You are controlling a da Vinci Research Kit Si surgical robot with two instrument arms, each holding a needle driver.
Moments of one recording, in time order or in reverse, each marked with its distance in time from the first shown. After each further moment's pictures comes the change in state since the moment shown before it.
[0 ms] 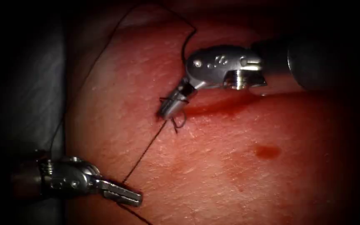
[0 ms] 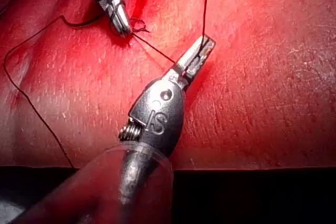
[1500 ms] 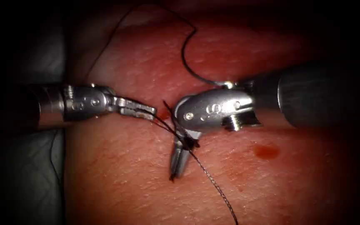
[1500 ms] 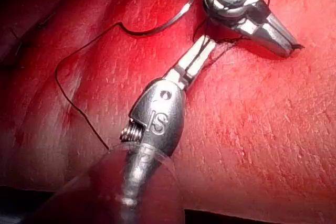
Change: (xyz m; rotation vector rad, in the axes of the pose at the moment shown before) right arm 0.000 -0.006 0.007 0.580 -0.223 -0.336; left arm -0.008 -0.012 -0.003 0.055 -0.020 0.042
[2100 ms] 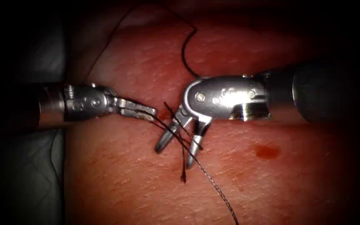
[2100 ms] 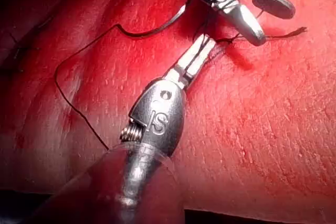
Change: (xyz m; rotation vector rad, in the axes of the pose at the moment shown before) right arm 0.001 -0.001 -0.003 -0.101 0.210 -0.011; left arm 0.000 0.000 0.000 -0.003 0.005 0.010
